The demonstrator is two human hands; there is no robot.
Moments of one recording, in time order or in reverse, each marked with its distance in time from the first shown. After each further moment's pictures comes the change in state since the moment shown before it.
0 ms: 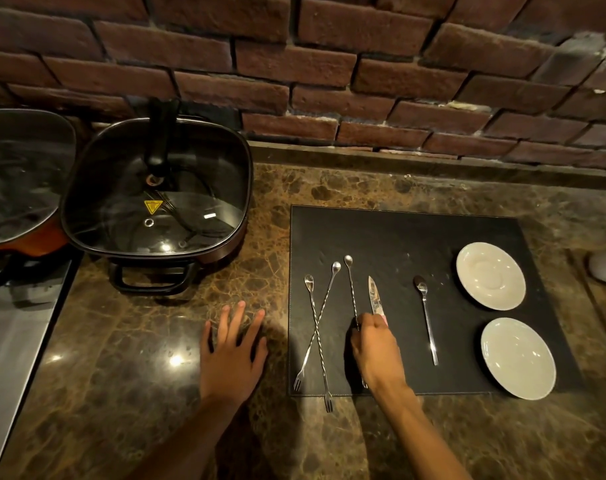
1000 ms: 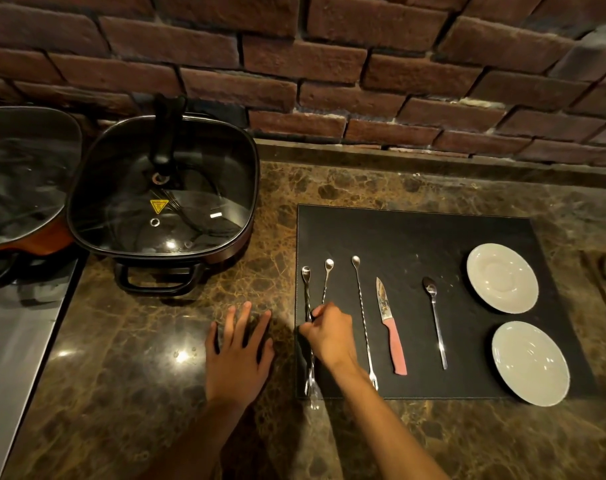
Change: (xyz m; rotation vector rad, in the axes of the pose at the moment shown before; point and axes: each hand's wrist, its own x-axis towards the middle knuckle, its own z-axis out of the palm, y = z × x) left_hand 0.001 0.001 -0.001 -0.007 -0.042 -0.001; right_hand 0.012 -0.088 0.012 0.473 -0.106 0.133
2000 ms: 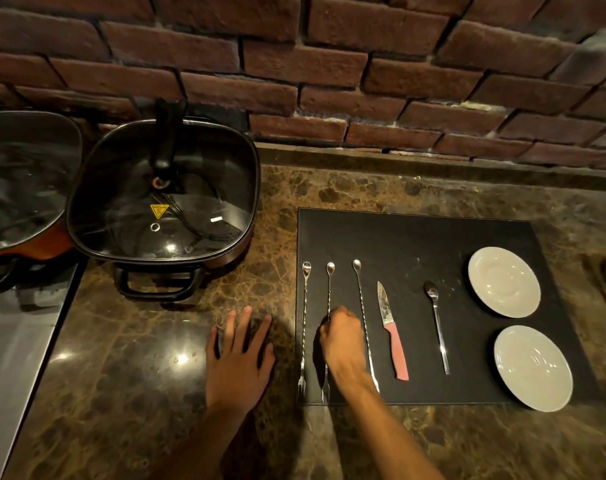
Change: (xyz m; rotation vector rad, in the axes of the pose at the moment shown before) left_hand 0.000 -0.001 0.001 0.008 0.024 0.014; right_hand 0.006 0.008 -0.005 -0.359 0.086 -0.012
